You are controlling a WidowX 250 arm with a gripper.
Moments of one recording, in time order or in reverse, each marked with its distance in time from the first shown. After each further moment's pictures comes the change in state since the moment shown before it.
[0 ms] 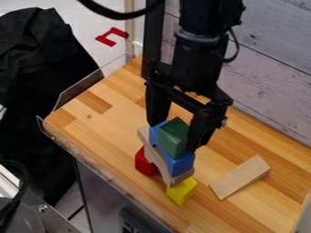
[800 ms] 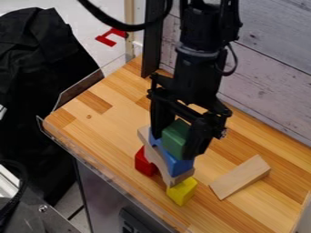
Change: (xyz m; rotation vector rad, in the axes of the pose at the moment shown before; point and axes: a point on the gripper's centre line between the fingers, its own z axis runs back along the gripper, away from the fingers) arm 0.004 0.001 -0.014 -0.029 0.015 0.004
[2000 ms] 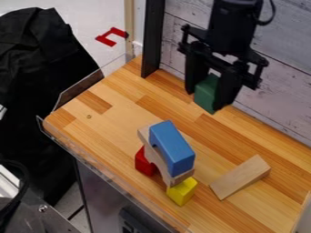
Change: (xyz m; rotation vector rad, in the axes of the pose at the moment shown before) arm 0.050 -0.008 0.037 0.068 -0.061 -0.017
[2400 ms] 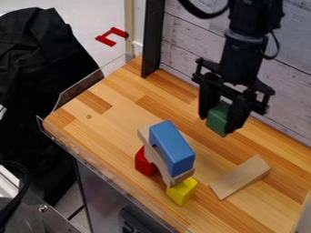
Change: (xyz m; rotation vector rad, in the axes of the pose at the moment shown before) arm 0.030 -0.006 -0.043 -0.048 0.047 0.005
